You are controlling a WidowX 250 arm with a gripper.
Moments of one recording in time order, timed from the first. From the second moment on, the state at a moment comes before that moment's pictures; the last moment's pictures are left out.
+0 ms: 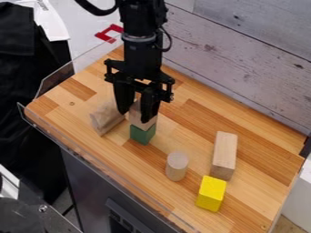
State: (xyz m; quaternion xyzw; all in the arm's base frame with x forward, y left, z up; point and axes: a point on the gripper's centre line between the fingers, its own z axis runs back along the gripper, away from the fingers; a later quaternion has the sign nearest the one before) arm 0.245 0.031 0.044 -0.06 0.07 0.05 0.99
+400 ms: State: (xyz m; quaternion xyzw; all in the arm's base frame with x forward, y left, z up) arm 0.245 0.033 0.041 -0.06 0.07 0.05 0.99
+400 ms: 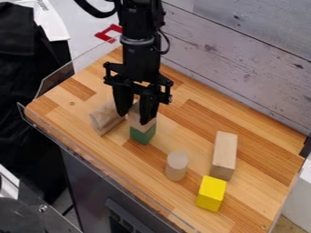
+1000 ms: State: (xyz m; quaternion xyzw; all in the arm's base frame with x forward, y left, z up) arm 0.241 0.037 0.067 -0.06 0.05 0.08 0.99
